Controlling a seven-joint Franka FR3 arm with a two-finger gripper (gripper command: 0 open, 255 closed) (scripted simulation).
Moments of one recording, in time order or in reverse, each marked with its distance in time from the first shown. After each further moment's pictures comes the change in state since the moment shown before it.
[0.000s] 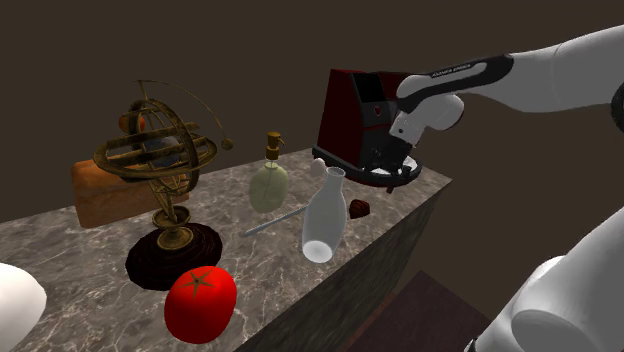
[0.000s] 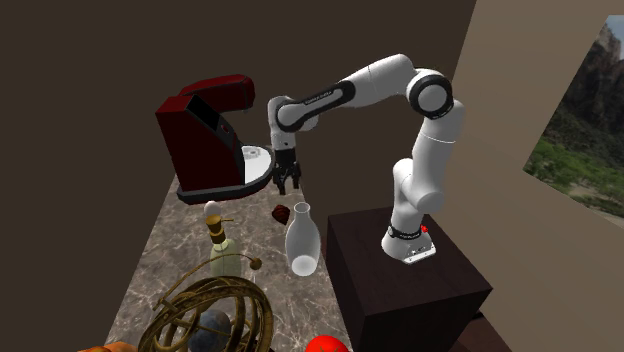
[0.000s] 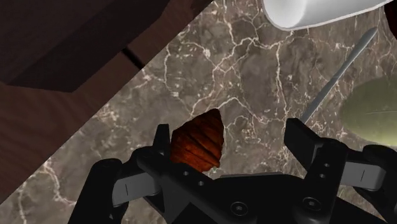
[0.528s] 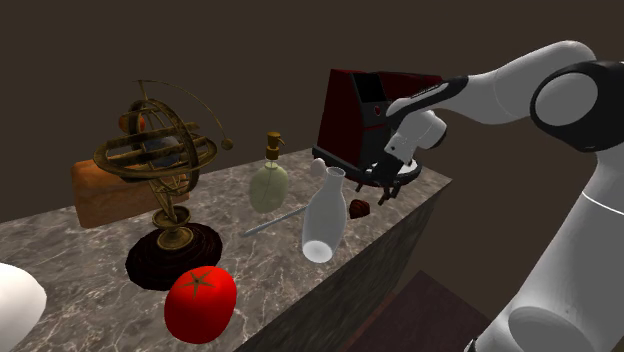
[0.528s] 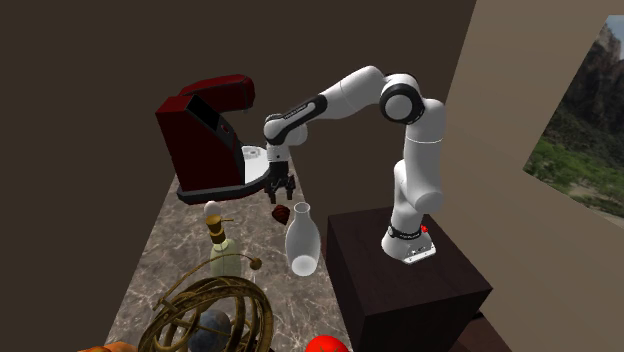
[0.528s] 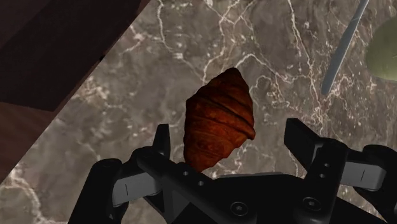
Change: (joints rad) arm -0.041 0.235 -0.049 0.065 0.193 0.056 -0.071
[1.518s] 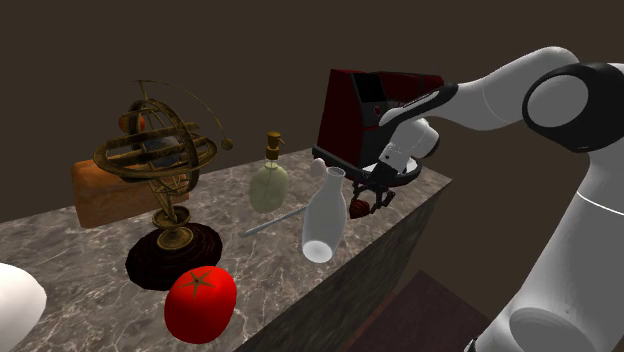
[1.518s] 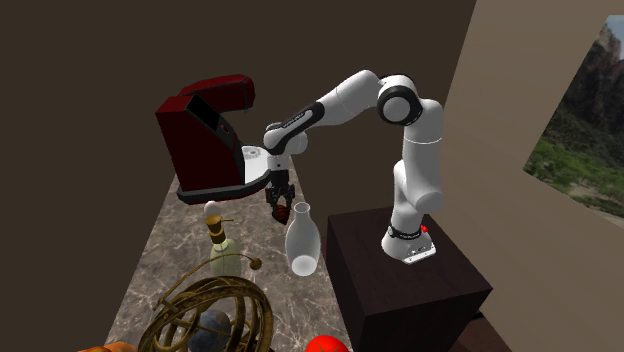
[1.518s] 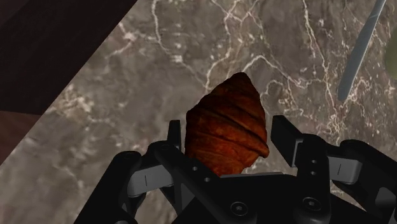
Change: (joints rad) arm 0.016 0.028 0.018 -0.047 0.040 0.073 -0.020
